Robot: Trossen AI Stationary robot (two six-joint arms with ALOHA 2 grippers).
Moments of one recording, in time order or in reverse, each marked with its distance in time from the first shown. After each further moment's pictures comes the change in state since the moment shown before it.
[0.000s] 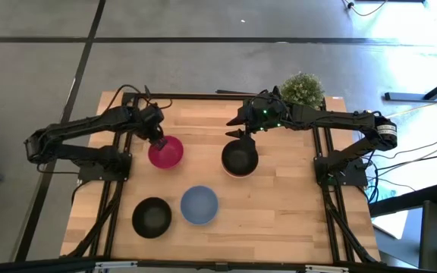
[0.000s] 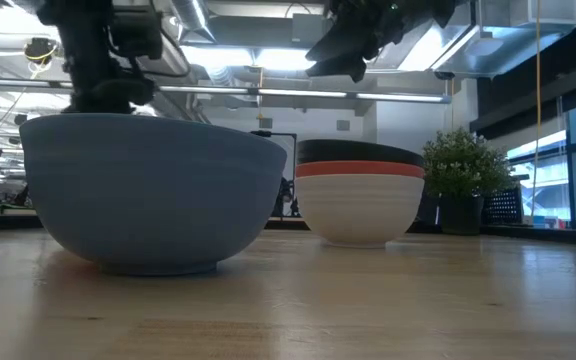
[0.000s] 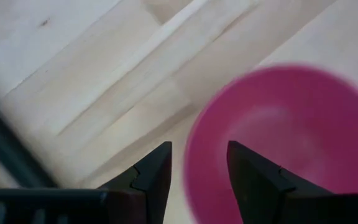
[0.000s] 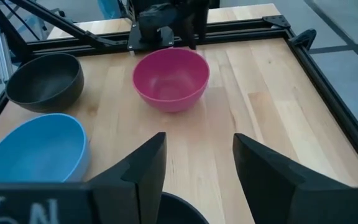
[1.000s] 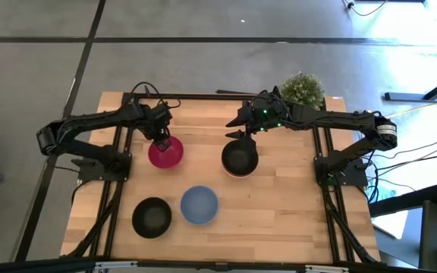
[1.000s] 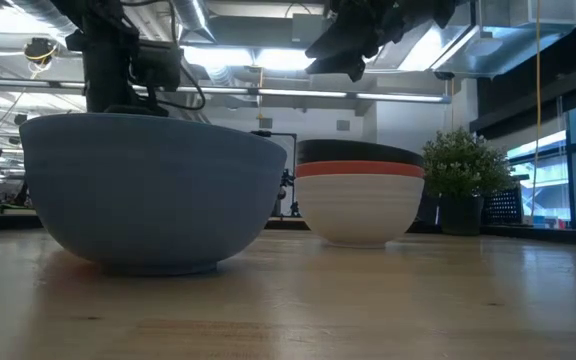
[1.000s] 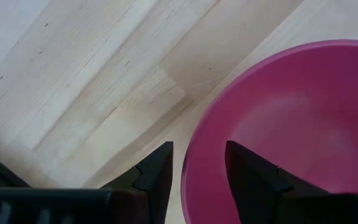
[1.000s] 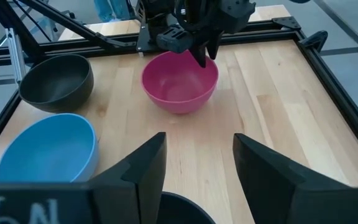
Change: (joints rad) left arm 0.057 0.191 0.000 0.050 0.077 0.150; right arm 0.000 -0.001 0.000 0.004 -0.034 0.001
